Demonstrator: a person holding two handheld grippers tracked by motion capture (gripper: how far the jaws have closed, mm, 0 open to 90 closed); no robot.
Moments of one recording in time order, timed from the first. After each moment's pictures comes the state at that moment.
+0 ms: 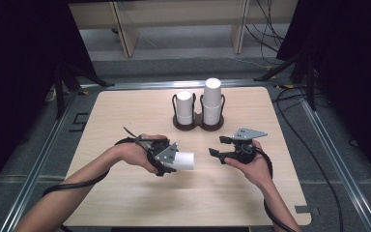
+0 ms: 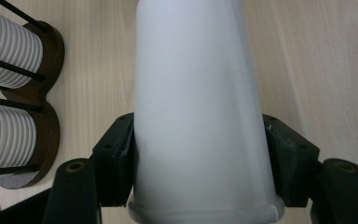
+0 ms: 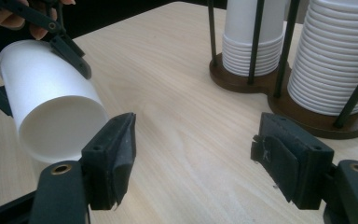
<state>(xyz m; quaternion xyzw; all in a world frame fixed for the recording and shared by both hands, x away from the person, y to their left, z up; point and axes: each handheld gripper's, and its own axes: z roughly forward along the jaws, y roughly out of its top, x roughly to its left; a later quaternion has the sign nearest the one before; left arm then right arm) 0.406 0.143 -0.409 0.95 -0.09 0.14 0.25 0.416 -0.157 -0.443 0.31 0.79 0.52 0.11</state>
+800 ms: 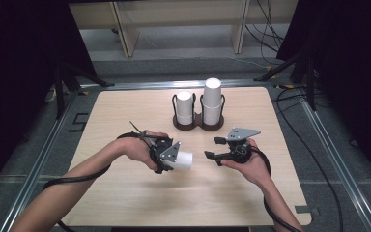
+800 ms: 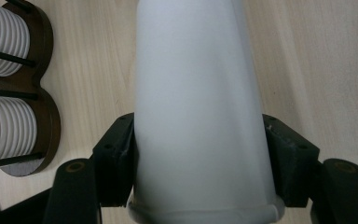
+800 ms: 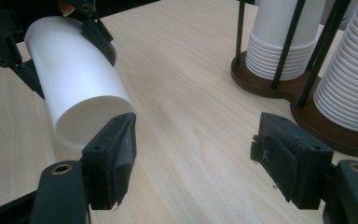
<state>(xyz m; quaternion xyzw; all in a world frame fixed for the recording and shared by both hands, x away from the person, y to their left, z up) 0.410 0.134 -0.401 0.97 -0.09 0.13 0.21 0.417 -0.145 -0.435 0.26 0.82 0.50 0.11</state>
